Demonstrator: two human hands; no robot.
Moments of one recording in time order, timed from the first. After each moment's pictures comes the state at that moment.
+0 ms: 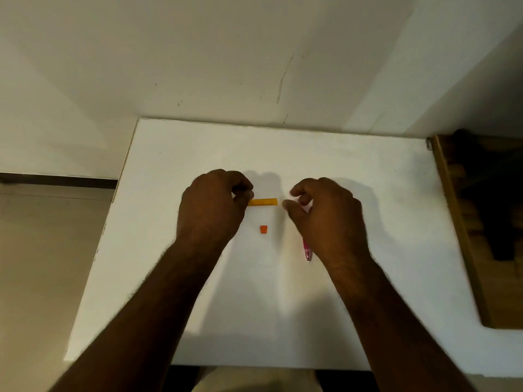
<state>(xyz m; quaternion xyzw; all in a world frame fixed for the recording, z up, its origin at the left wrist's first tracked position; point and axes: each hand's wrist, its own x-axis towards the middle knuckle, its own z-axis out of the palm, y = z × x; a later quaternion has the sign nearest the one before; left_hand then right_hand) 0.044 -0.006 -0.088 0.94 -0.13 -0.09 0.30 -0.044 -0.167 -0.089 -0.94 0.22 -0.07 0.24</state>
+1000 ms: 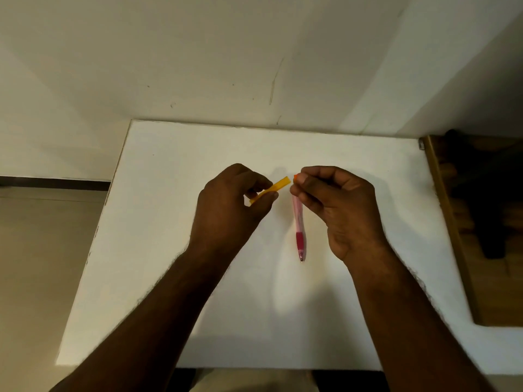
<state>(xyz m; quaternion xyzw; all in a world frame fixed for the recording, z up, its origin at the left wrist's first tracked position) 0.025 -0.024 -0.083 0.88 -0.24 -0.01 0.41 -0.041 -0.185 -0.069 -0.56 0.35 -0.12 0.74</state>
